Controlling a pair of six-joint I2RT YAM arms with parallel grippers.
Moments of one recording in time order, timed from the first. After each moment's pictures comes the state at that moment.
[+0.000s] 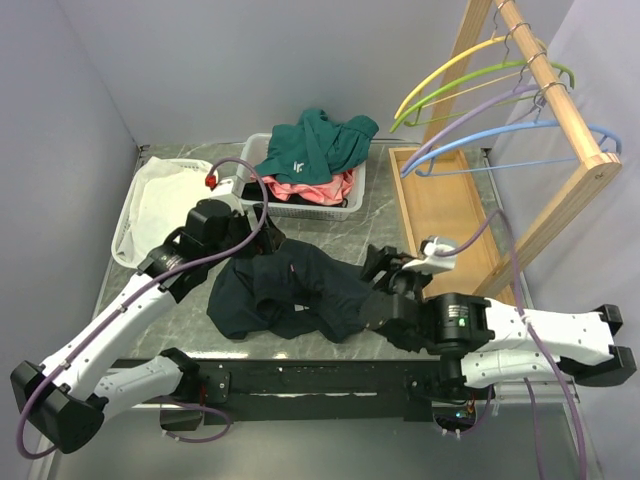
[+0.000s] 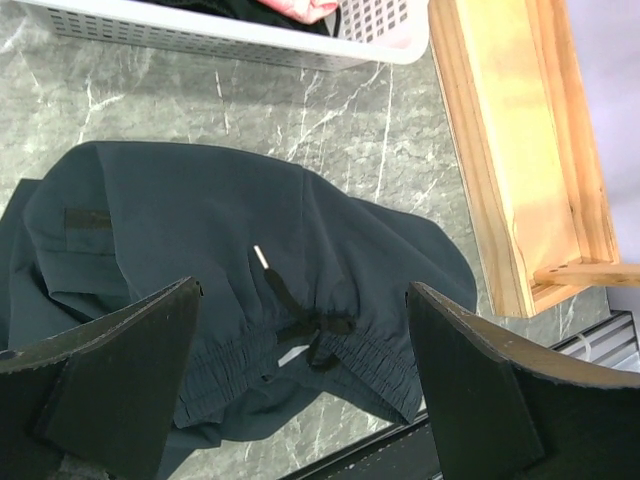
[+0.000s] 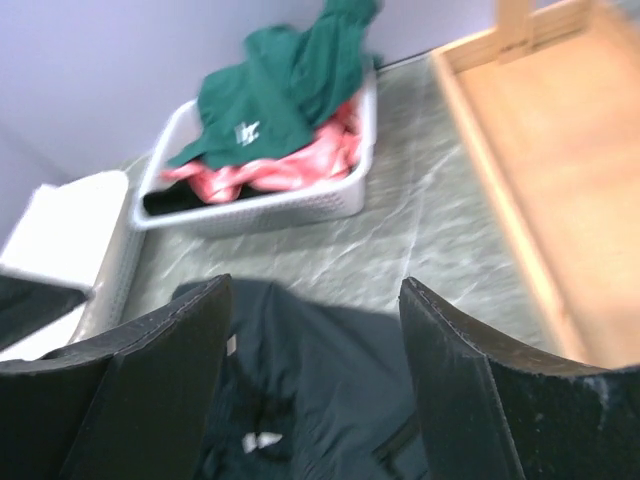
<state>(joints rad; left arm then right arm) -0.58 1.00 0.98 -0.48 -0.04 -0.60 1.47 0.97 1.02 -0.80 1.44 1.12</state>
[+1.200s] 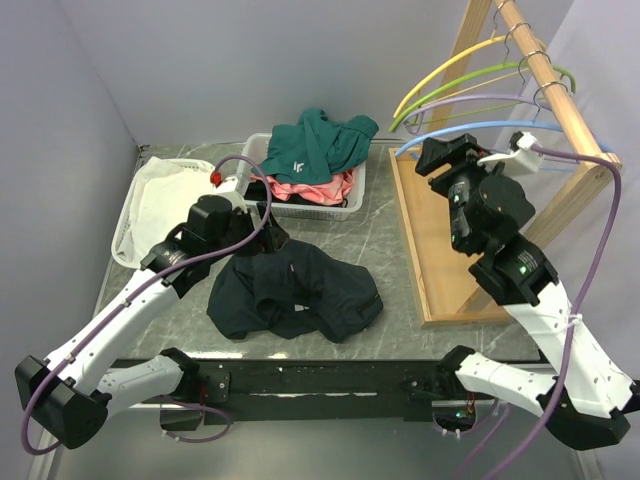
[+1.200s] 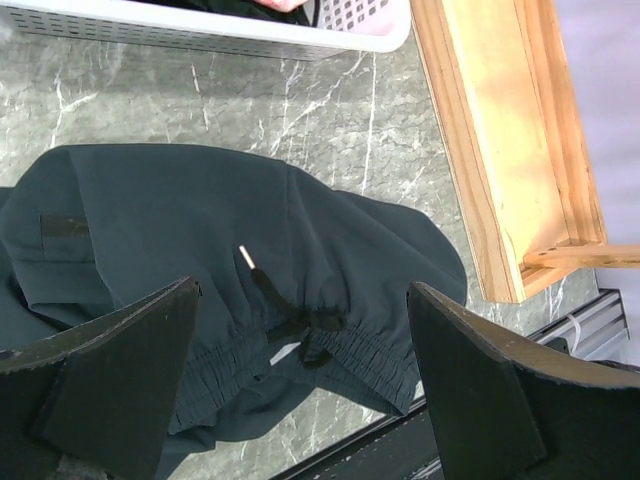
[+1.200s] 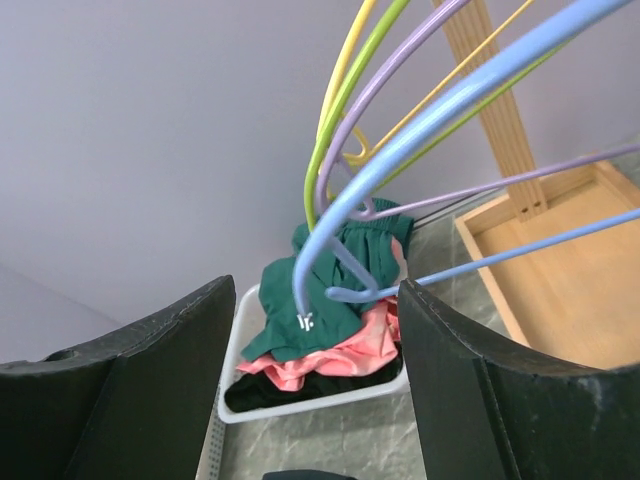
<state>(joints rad) -0.56 1.04 1.00 -0.46 0.03 -0.58 0.69 0.95 1.37 -0.31 0.79 0.50</state>
